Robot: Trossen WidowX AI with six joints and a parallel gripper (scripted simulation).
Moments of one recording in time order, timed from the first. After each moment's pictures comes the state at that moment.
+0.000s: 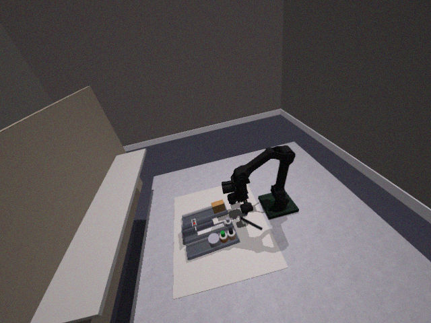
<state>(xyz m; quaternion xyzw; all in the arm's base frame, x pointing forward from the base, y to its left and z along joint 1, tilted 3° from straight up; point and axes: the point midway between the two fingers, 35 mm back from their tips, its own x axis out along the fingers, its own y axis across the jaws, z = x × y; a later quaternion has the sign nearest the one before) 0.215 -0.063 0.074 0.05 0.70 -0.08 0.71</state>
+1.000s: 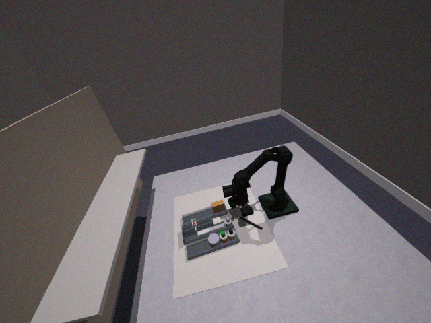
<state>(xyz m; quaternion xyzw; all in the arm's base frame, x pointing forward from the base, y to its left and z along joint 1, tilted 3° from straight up) 0.214 -0.065 0.044 0.05 0.70 -0.08 0.71</state>
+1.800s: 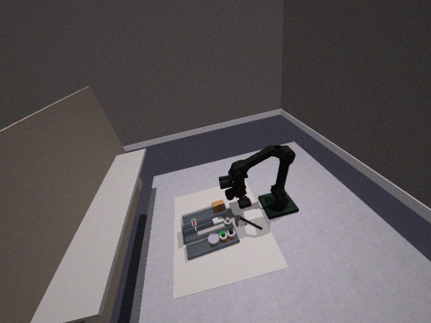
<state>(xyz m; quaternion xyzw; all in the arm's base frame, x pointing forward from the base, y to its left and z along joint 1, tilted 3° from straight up) 0.223 -0.062 0.115 0.05 0.70 -0.08 0.71</state>
